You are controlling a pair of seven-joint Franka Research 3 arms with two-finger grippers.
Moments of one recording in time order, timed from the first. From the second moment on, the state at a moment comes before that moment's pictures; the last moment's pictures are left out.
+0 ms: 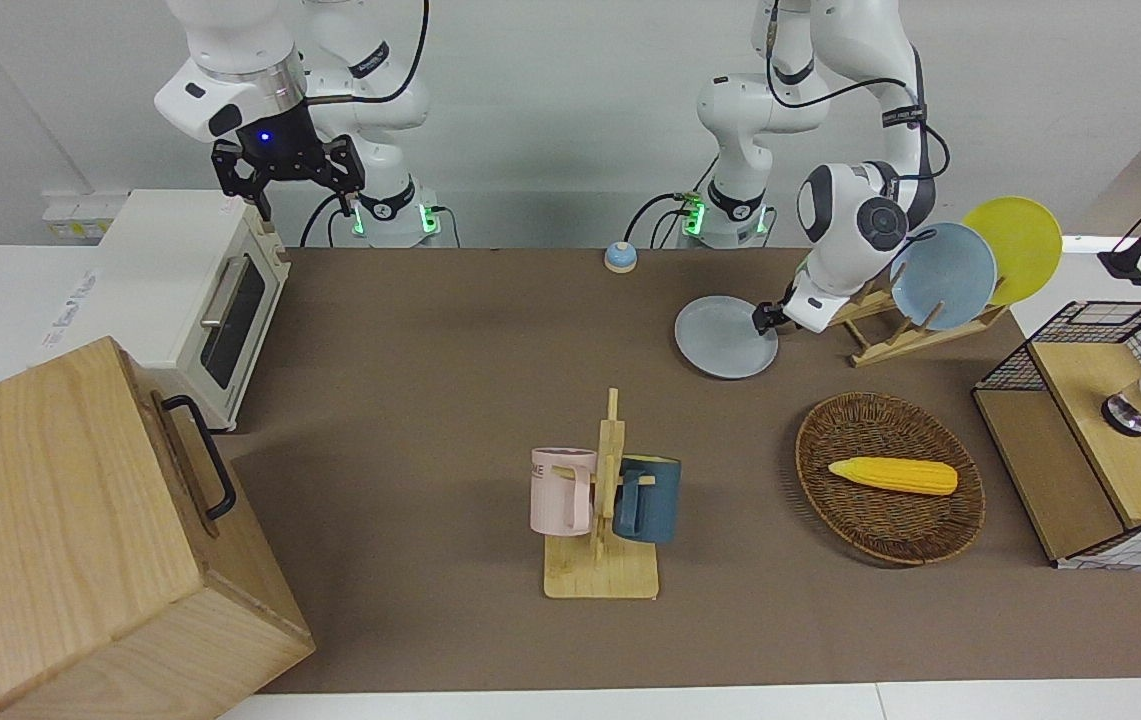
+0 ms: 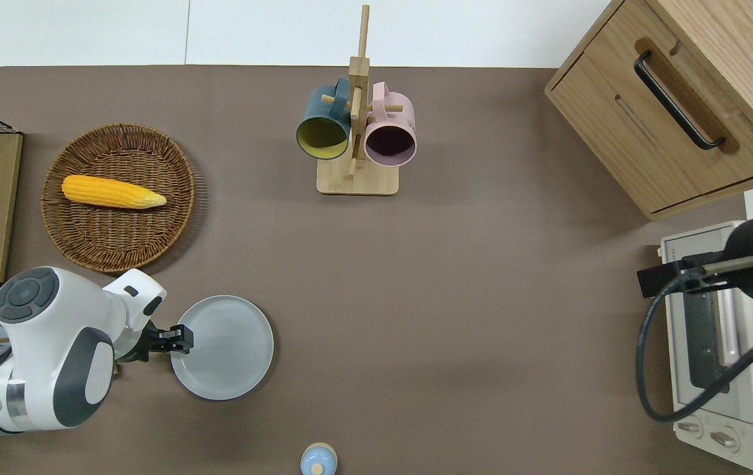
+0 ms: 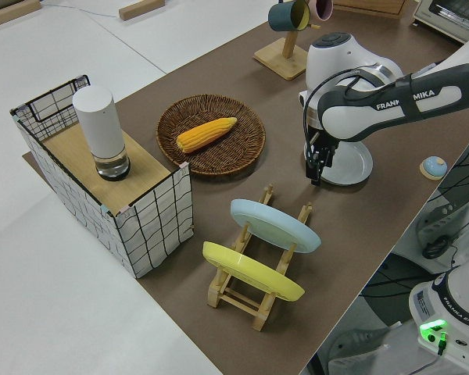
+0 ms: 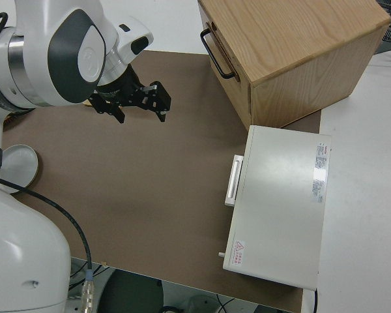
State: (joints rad) left arm -0.04 -0.05 -0.01 -2.42 -0.07 2.11 -0.15; right arm -0.05 -0.06 0.16 -1.54 -0.04 1.40 0.01
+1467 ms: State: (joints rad) left arm -0.11 -0.04 -0.01 -2.42 -0.16 2.13 -0.08; right arm -0.05 -0.06 0.16 -1.54 -0.04 1.40 0.01
